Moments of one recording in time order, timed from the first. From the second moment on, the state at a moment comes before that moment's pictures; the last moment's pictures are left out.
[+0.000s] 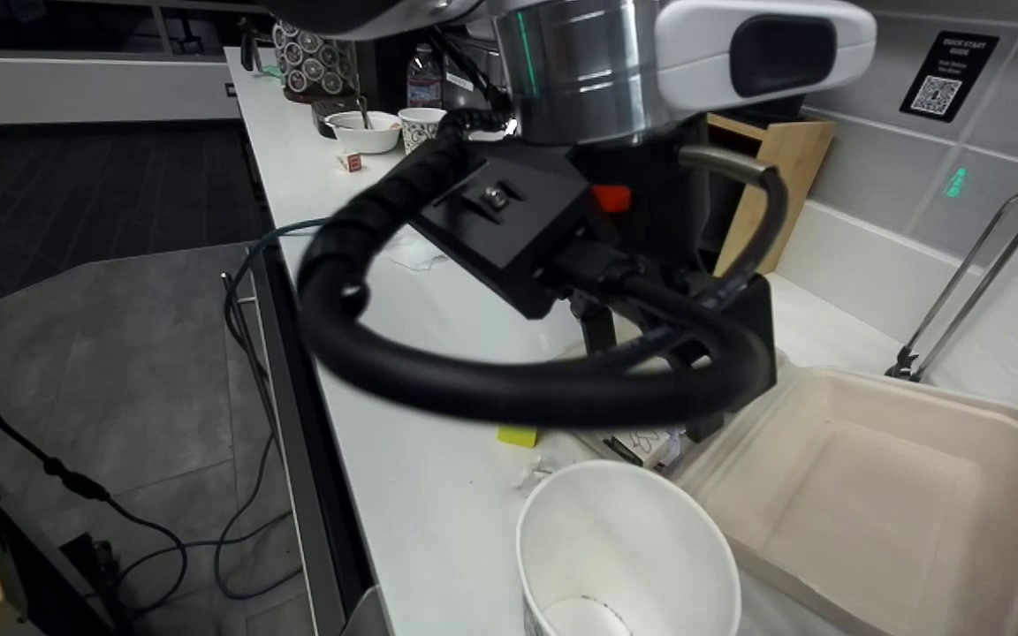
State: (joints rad) arm -0.78 0.53 -0.21 -1.67 0.17 2.53 -0.73
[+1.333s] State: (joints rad) arm -0.81 0.69 -0.16 -1.56 0.16 2.54 -0.67
